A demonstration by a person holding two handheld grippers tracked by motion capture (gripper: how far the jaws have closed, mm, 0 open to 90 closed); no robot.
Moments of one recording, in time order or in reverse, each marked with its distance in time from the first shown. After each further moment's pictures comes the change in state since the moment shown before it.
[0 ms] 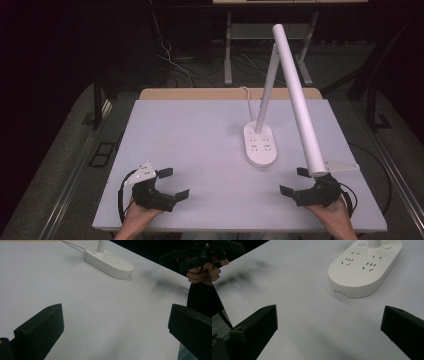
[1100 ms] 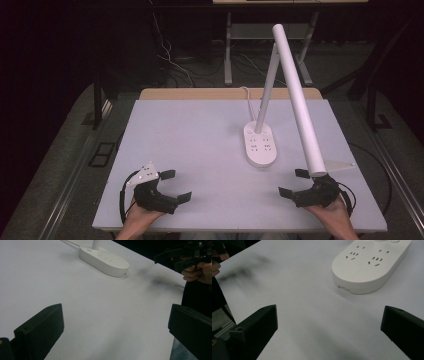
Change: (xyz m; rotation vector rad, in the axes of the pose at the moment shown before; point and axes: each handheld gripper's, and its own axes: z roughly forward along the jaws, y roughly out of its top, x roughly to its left) left arm -0.008 0.003 0.002 0.025 -0.019 0.001; right arm -0.002 0.000 0.003 0.039 0.029 -0.010
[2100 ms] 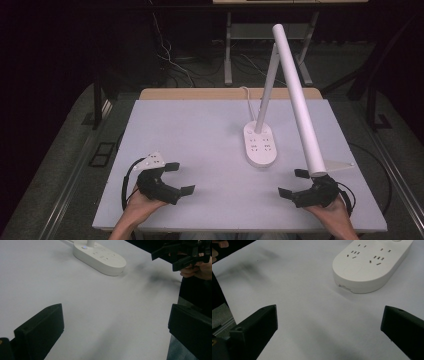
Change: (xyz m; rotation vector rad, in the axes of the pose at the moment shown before) left arm 0.005 0.034 0.009 0.099 -0.039 0.027; right arm 0.000 0.000 0.001 0.003 0.001 -0.014
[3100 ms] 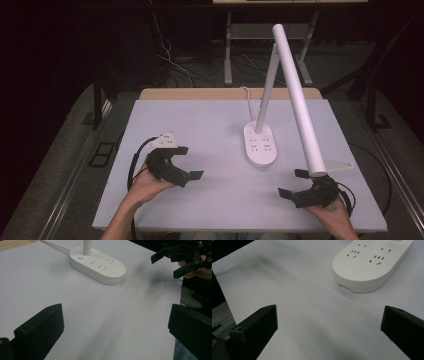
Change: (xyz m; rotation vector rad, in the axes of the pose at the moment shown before) left arm 0.005 0.054 0.016 0.087 -0.024 0.080; right arm 0.000 -0.001 0.000 0.007 -0.002 -0.003
